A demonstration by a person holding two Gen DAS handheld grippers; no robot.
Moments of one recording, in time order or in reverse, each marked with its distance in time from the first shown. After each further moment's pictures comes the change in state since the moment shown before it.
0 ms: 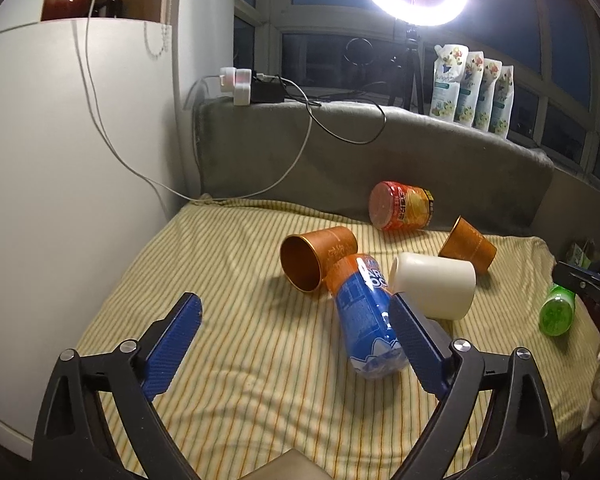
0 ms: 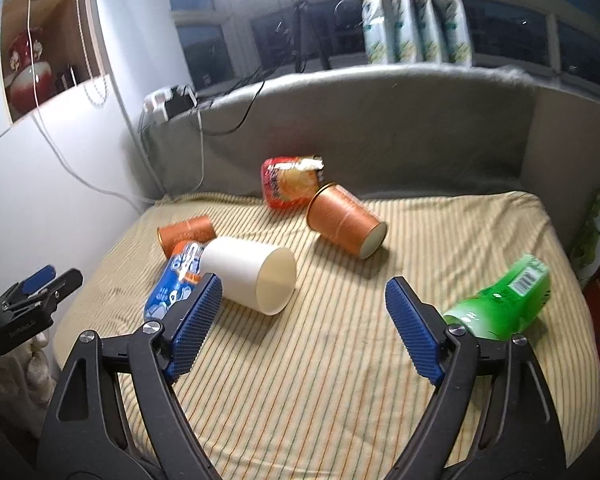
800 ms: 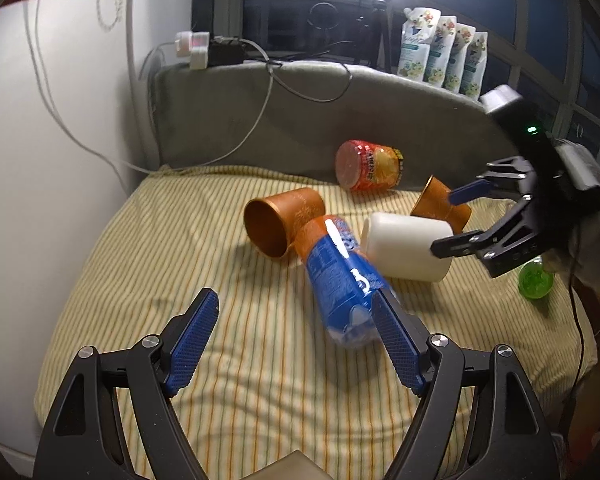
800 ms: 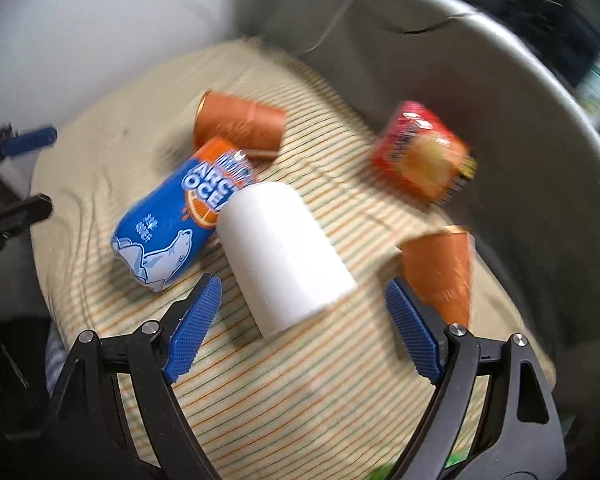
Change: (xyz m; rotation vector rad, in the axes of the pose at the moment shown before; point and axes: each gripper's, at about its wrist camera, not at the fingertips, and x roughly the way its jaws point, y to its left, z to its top) left arm 0.016 0.001 -0.005 0.048 0.137 -0.130; right arm 0.141 0.085 0.045 -0.741 0.505 0.190
